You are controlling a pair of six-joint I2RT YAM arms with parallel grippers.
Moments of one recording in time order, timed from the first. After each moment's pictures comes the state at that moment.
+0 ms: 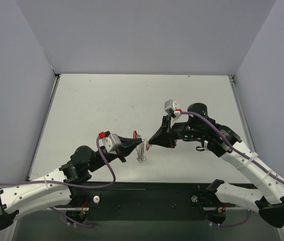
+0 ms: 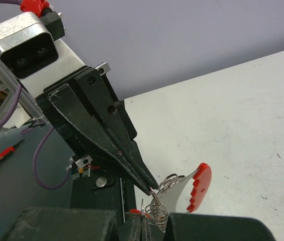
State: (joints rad) left arm -1.07 0.71 0.47 0.45 0.00 -0.03; right arm 0.73 1.03 1.08 -0.45 -0.68 -0.01
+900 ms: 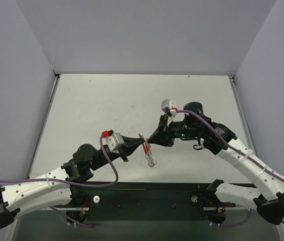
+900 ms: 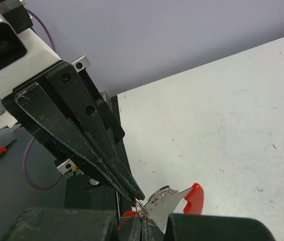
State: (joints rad) left arm -1.08 0.76 0.50 0.45 0.02 -0.02; right arm 0.73 1.07 1.08 -0.45 -0.65 -0.01
